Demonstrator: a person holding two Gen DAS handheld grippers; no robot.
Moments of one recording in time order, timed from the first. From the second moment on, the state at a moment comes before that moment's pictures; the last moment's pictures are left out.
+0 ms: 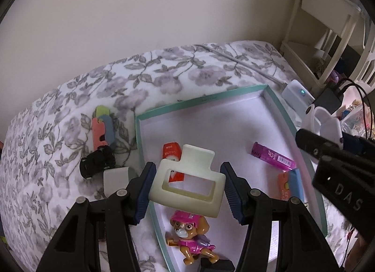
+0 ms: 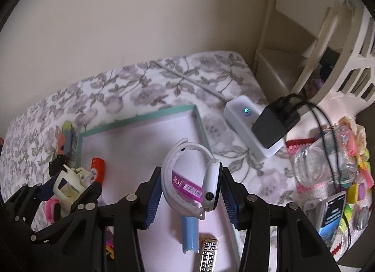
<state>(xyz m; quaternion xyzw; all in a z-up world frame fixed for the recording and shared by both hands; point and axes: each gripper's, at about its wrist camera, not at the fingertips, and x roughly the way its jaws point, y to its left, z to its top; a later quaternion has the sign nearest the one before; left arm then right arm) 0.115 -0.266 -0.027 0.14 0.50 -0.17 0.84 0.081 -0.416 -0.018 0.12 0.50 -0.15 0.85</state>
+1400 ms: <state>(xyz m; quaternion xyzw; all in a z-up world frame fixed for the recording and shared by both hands) 0.123 -0.259 -0.042 0.13 0.54 -0.16 0.82 0.091 -0.407 -0.042 0.10 0.54 -0.15 0.82</state>
